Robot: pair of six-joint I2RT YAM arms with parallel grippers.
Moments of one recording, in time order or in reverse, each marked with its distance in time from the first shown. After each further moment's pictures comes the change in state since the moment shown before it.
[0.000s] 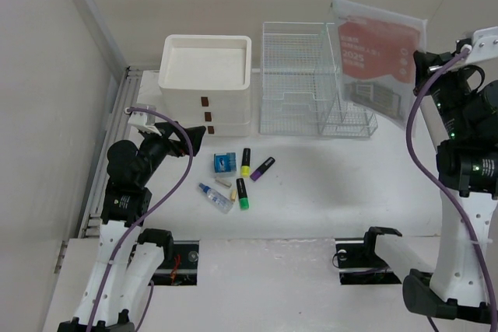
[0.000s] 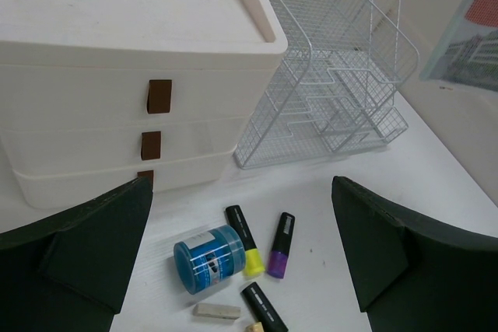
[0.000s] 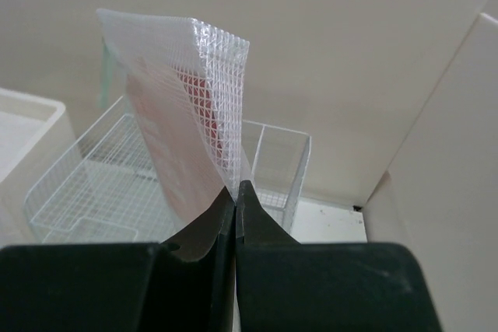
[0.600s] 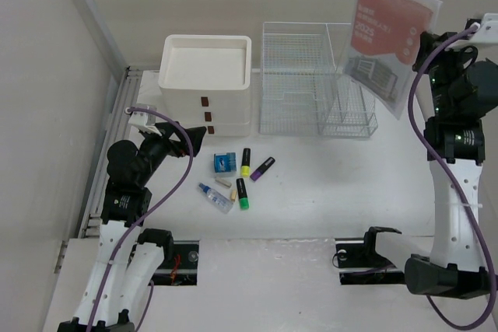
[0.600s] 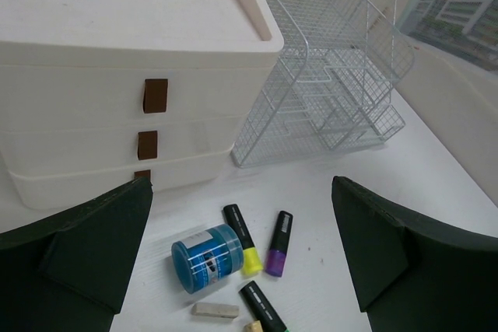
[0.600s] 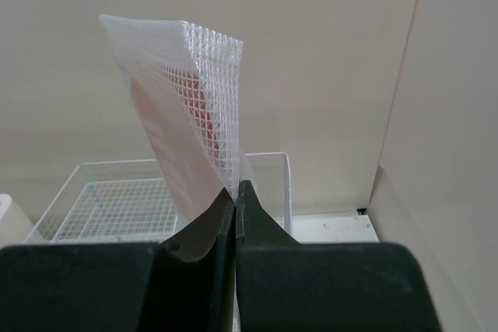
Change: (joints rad) left arm 0.000 0.000 0.000 0.000 0.011 0.000; right arm -0.002 0.121 -0.066 0.277 0.214 0.177
